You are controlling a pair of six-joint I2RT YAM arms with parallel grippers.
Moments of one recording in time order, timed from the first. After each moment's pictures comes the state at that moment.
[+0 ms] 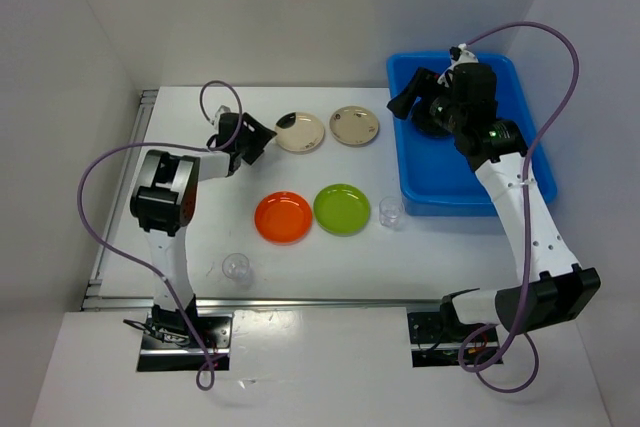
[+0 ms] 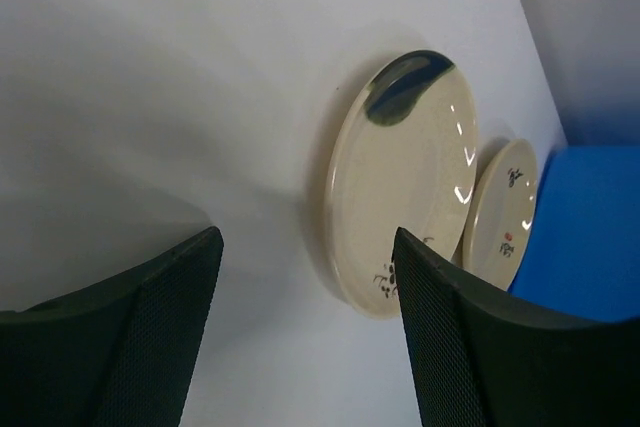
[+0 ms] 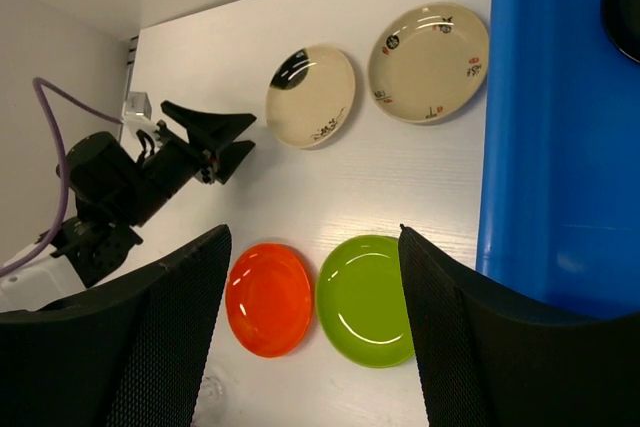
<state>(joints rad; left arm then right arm) -0.16 2.07 1.22 0.28 0.05 -1.01 0.21 1.32 1.50 -0.59 -0.13 0.52</state>
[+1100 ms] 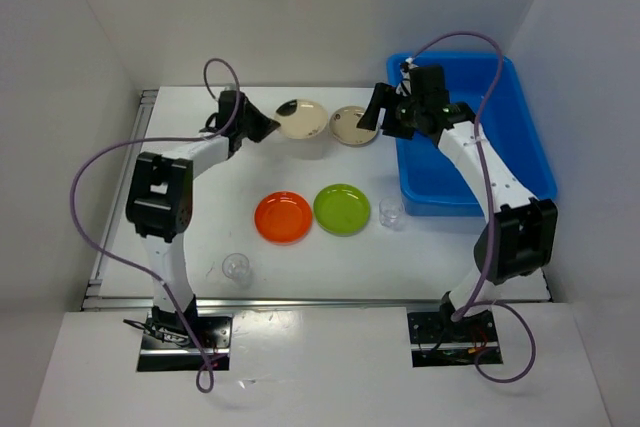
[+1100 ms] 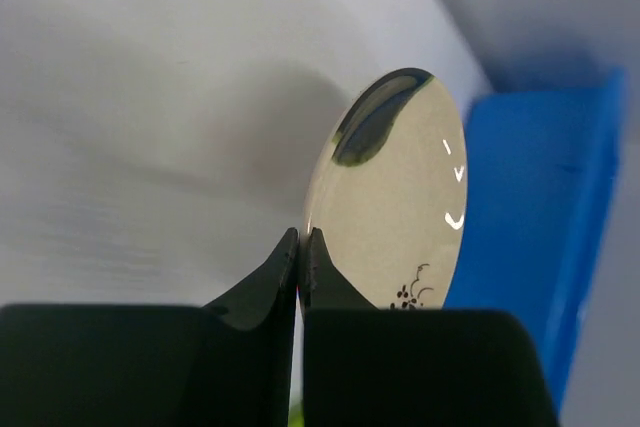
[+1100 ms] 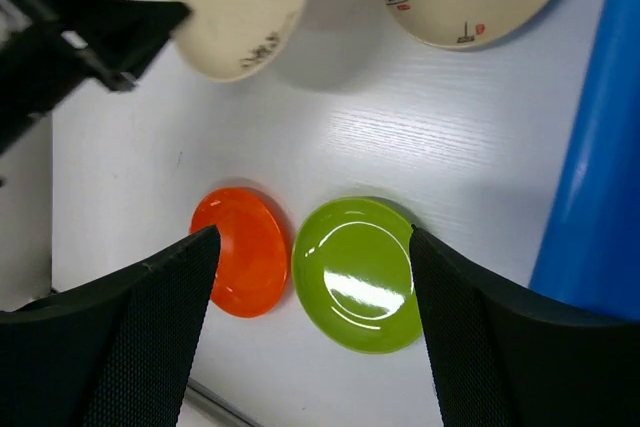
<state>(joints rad) -0.19 2.10 1.42 0.11 0.16 -1.03 0.25 1.58 1.51 -0.57 -0.26 0.46</state>
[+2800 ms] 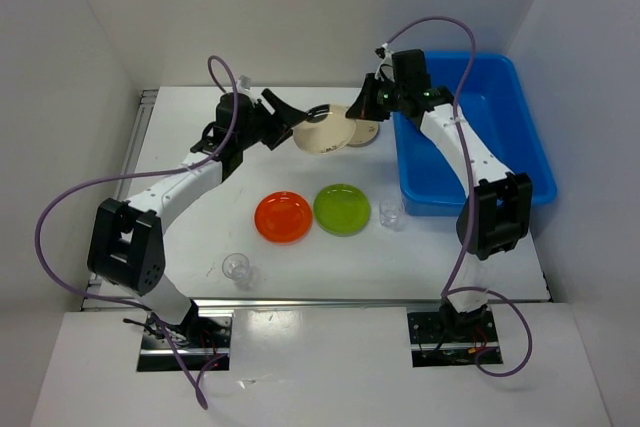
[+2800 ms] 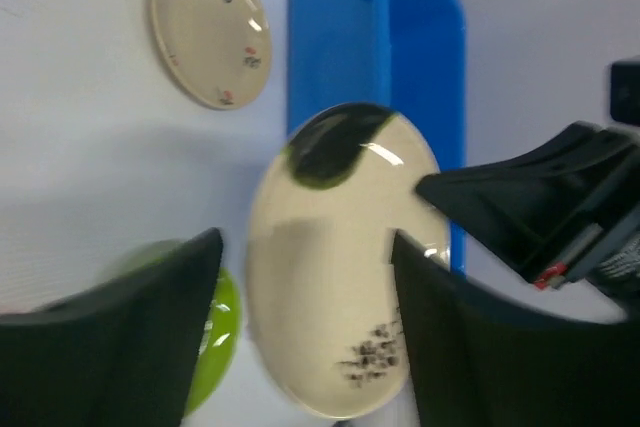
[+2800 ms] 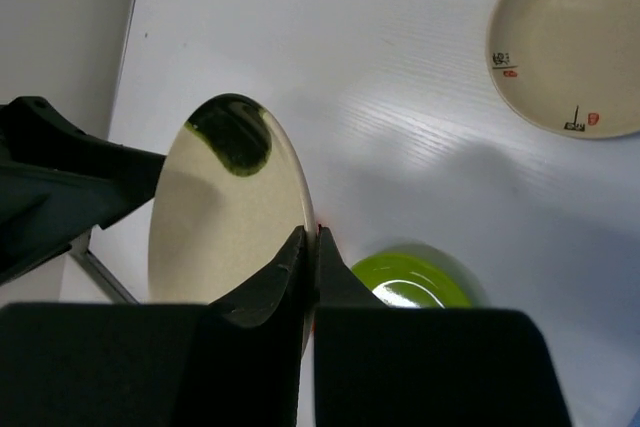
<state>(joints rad) -0.35 1.60 1.20 0.07 0.23 -1.04 0.29 1.81 1.72 -0.52 -0.42 0.42</state>
